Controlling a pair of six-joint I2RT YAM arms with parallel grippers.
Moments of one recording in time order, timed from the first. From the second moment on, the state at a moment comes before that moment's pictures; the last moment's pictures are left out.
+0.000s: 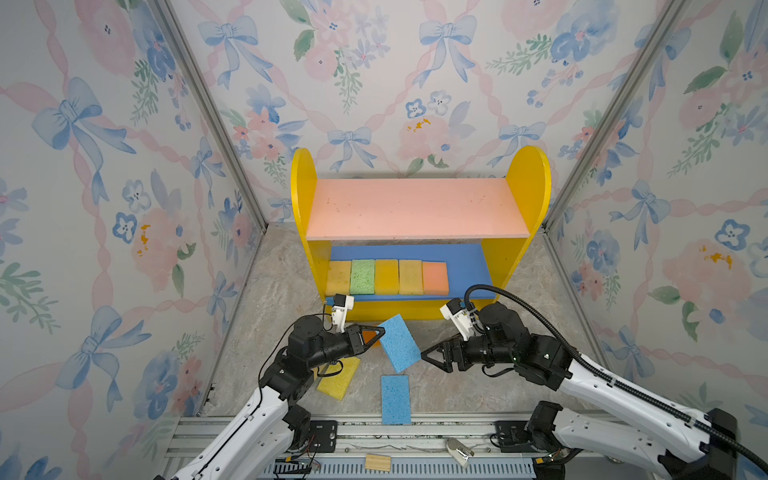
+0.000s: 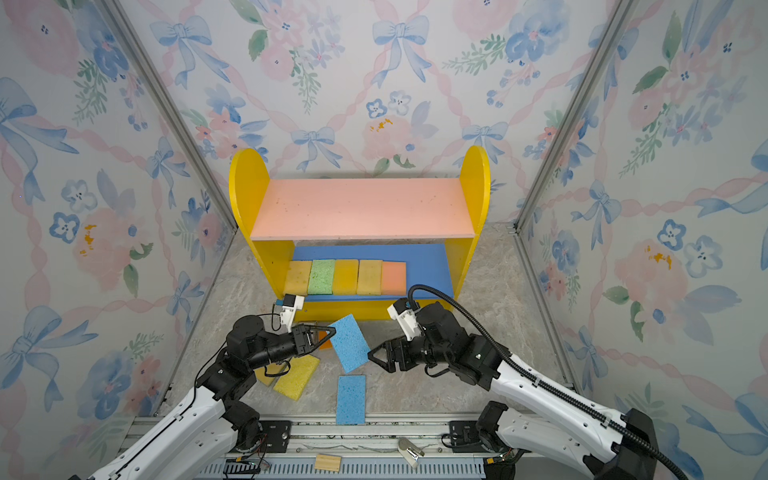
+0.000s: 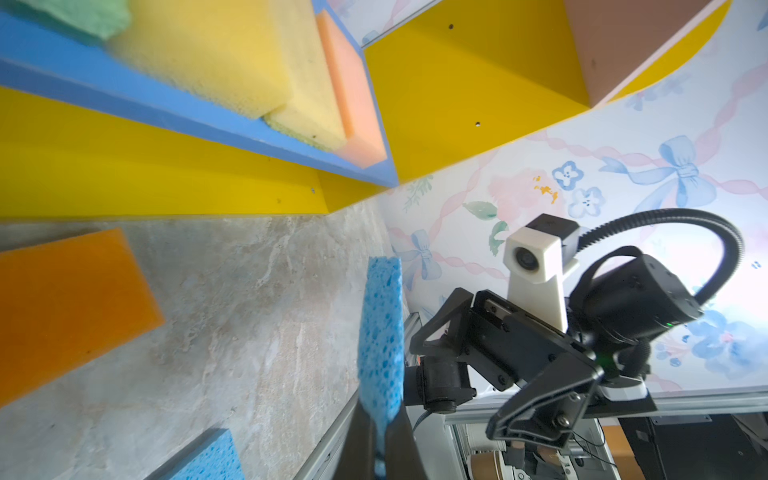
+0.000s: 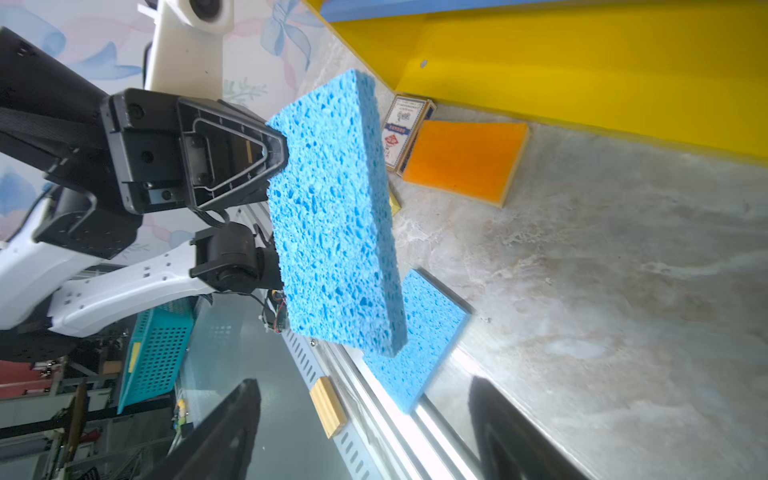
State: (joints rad) left arm -0.46 0.66 0.37 0.07 0.66 -0.99; right arm 0.88 0.91 0.74 -0.42 -0.41 0.67
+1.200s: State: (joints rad) left arm -0.31 0.51 0.44 -0.19 0.52 -0.88; right arm 0.94 0.92 1.00 -0.57 -0.31 0.64
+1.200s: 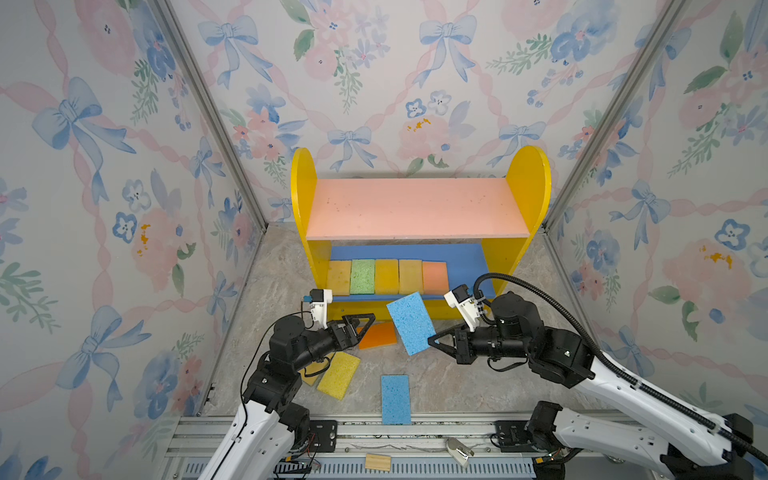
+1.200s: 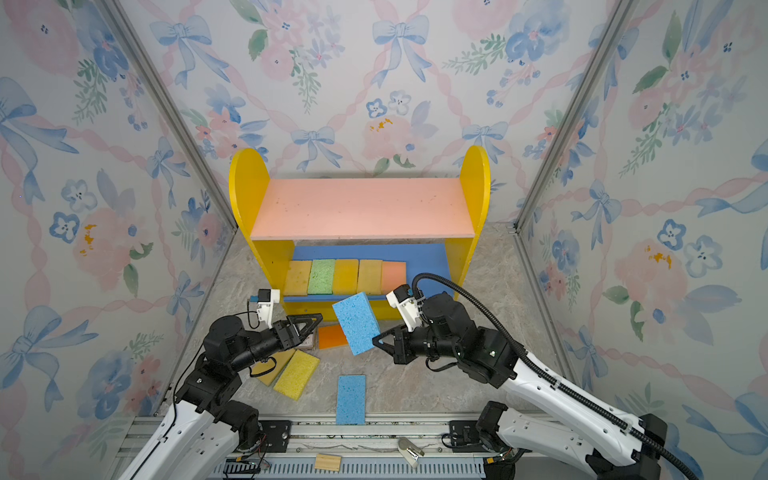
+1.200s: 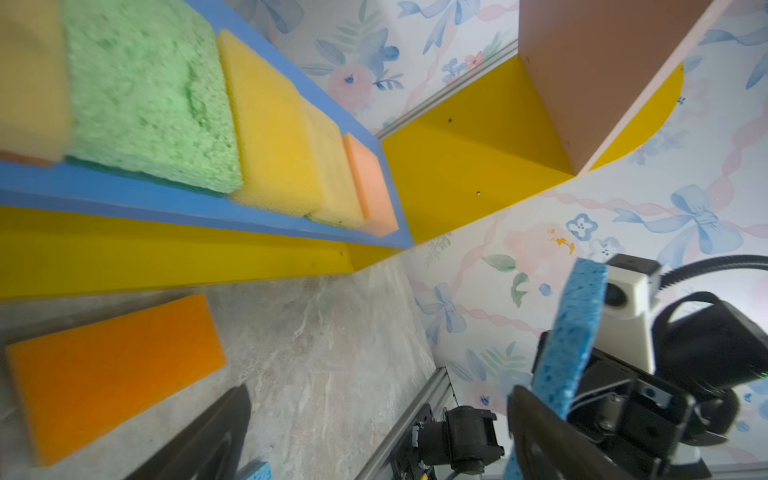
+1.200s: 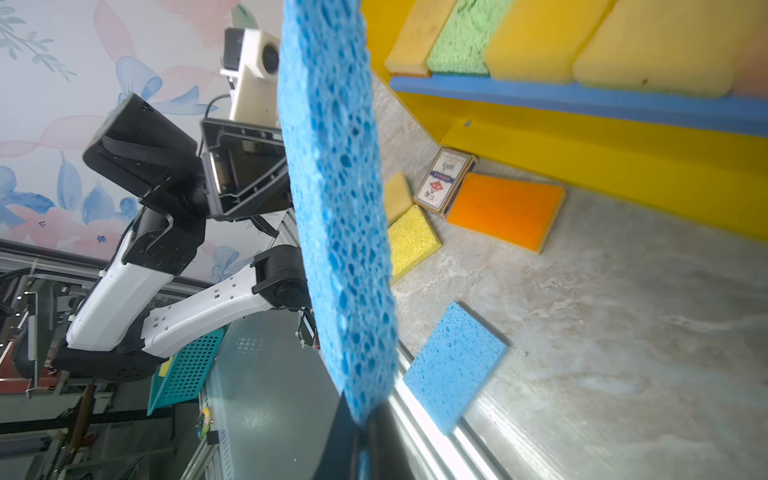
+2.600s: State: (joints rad) left arm -0.30 0.52 0.46 -0.46 0.47 -0.67; right arm 0.90 2.05 2.51 -0.71 -0.21 0.97
